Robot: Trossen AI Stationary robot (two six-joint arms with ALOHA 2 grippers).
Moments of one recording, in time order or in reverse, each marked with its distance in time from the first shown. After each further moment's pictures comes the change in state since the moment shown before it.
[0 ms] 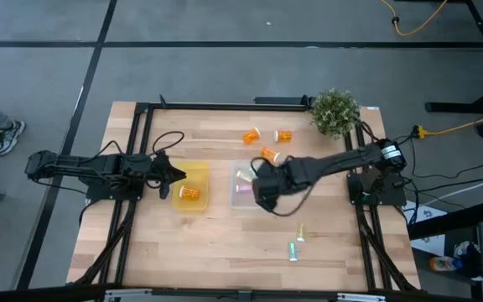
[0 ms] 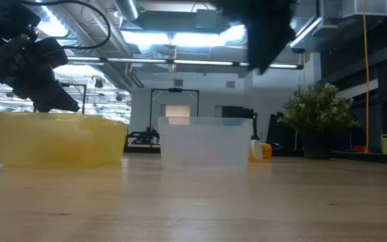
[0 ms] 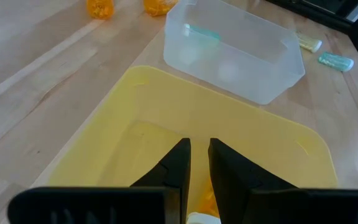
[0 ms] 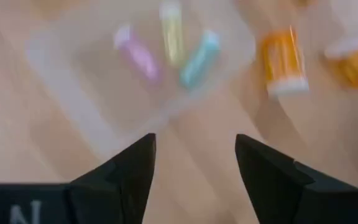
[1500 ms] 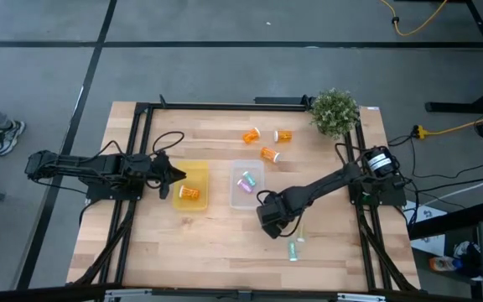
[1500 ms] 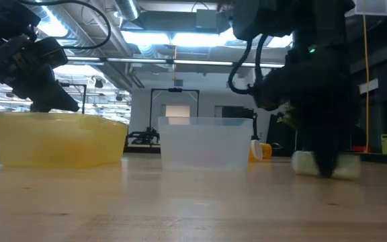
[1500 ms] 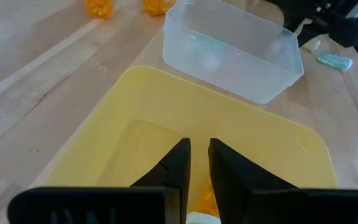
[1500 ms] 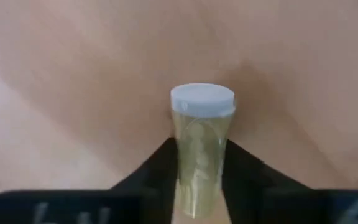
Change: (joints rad) left arm 0.000 0.000 0.000 0.000 0.004 0.000; right arm 0.109 0.105 -0.413 0.413 -0.379 0.292
